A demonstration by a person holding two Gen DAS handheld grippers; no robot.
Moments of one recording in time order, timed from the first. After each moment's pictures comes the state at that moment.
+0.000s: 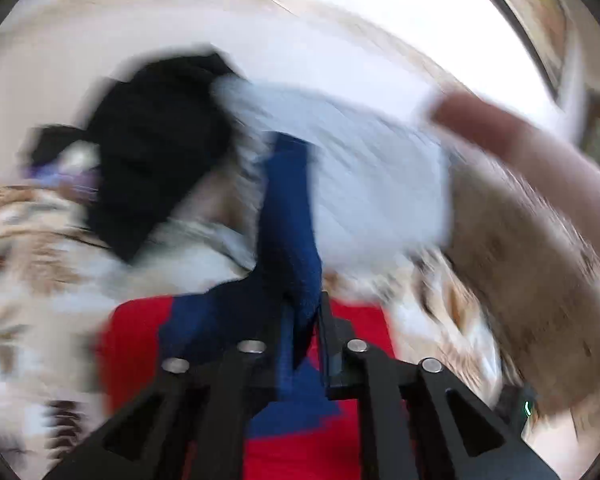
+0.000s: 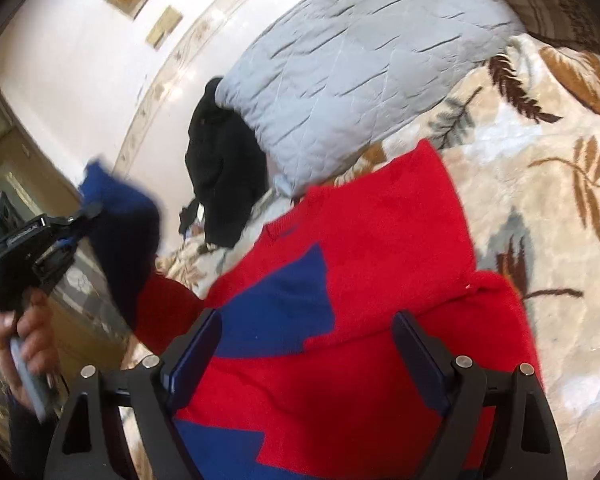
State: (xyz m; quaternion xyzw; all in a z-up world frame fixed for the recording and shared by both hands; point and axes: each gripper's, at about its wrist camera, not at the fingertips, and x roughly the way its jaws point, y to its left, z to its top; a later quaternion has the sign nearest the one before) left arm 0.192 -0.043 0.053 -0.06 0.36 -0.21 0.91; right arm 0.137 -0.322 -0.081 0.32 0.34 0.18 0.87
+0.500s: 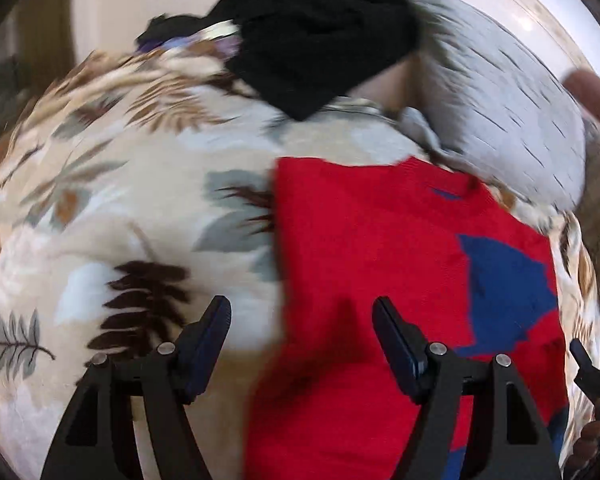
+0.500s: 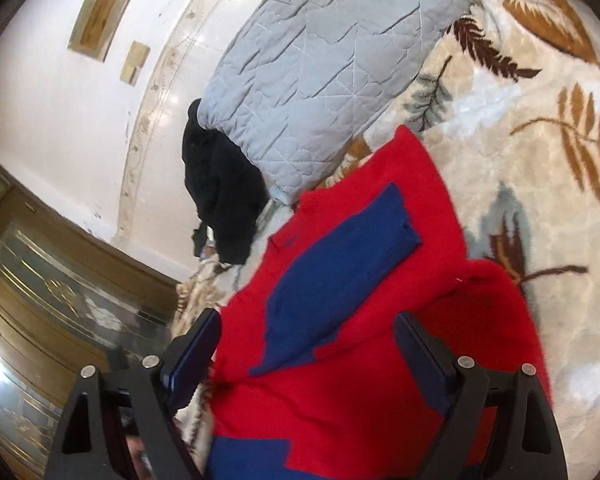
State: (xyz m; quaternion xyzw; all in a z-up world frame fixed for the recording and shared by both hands) left arm 0.172 0.102 -0.088 -0.11 0.46 0.01 0.88; right arm 0.157 -0.338 -0.086 0.41 0.35 0.20 0.82
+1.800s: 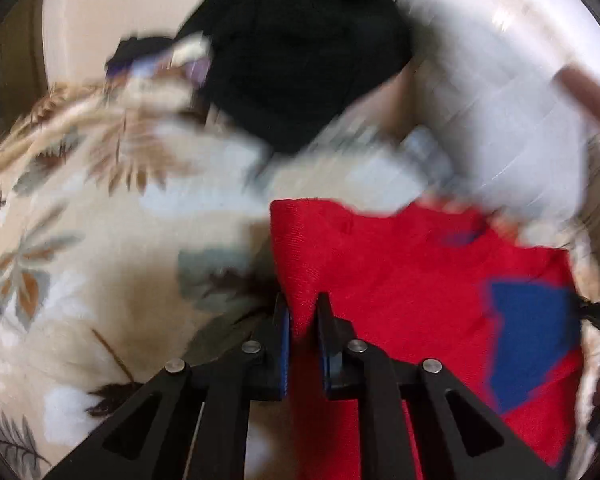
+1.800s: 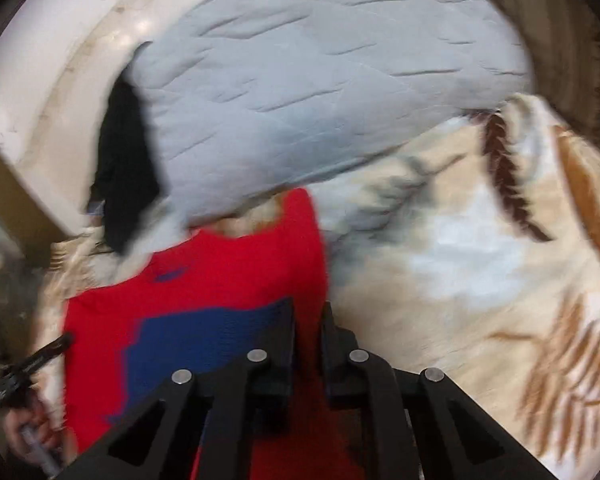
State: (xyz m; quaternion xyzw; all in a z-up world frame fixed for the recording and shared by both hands) left arm 0.250 0.099 -0.120 -0.08 0.48 -0.01 0.87; right arm 0.272 -0.345 -0.096 0.17 0.48 0.03 0.86
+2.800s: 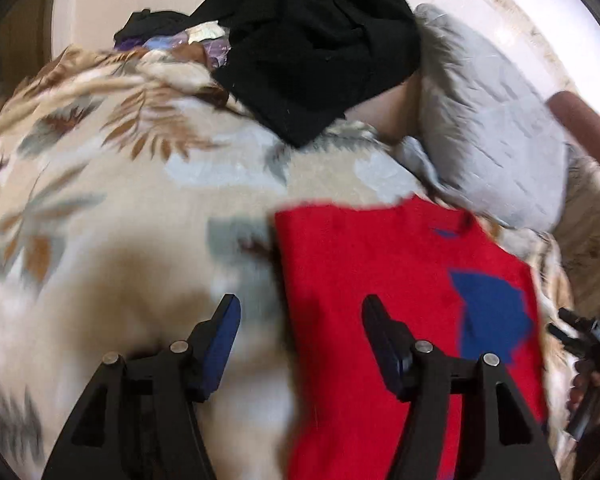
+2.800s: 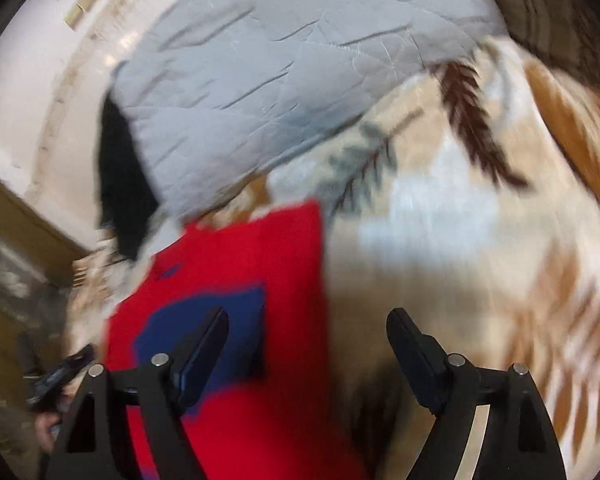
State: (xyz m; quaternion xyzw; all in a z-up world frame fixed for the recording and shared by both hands) left arm 0.194 0.135 -0.076 -0.15 0.46 -0.06 0.87; right arm 0.201 -0.394 -0.068 0.25 0.45 0.12 0.85
